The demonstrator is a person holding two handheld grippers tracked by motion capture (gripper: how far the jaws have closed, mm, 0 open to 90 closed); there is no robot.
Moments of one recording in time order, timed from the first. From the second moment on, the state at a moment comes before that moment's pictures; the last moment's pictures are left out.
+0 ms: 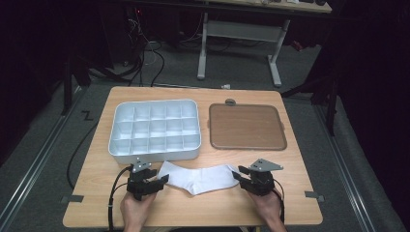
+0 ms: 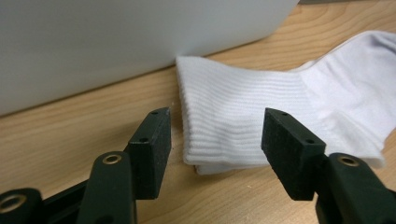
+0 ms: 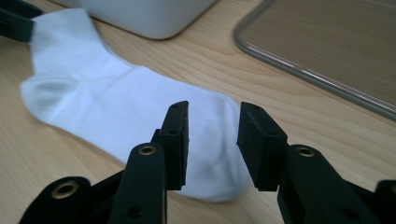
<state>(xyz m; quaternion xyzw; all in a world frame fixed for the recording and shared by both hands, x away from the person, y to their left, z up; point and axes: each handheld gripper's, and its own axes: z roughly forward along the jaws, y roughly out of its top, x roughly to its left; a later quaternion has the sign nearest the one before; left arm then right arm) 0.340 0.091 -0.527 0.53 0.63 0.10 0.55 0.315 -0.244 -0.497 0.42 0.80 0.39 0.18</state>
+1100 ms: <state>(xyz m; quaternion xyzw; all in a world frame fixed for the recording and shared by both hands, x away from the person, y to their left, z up) 0.343 0.071 -0.534 0.56 0.62 0.14 0.53 0.328 -0.128 -0.527 0.30 0.88 0.36 0.11</state>
